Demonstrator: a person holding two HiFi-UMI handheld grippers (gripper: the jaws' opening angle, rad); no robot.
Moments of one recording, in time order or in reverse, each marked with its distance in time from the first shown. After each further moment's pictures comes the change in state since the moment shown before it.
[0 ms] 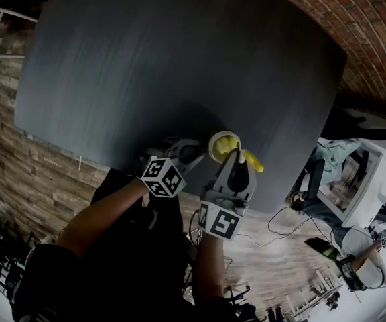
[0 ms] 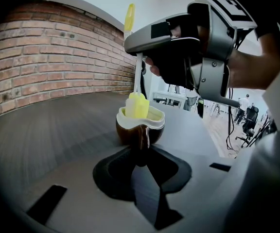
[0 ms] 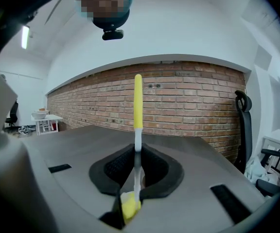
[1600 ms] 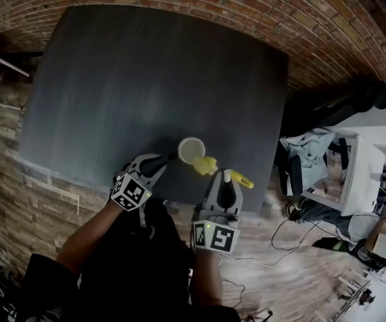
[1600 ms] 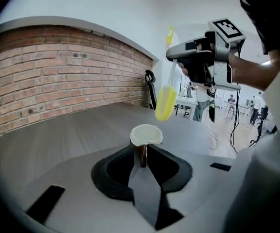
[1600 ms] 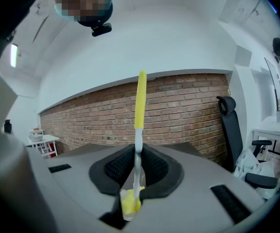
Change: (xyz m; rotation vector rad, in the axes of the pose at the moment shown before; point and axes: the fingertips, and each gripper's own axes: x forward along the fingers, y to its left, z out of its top) left arm -0.079 -0.008 0.032 -0.026 -0.052 0.163; right arm -0.103 -0.054 0.072 0.162 -0.088 -0.062
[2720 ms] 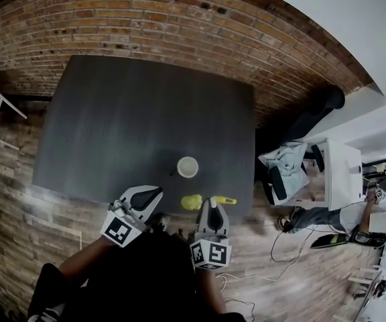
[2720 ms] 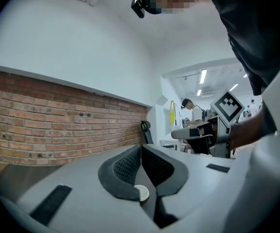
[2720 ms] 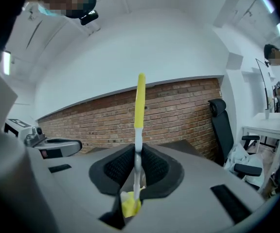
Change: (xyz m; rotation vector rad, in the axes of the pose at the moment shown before) left arm -0.211 -0.038 0.173 0.122 -0.452 0.003; right arm -0.111 0.068 0.054 0.062 0.013 -0.053
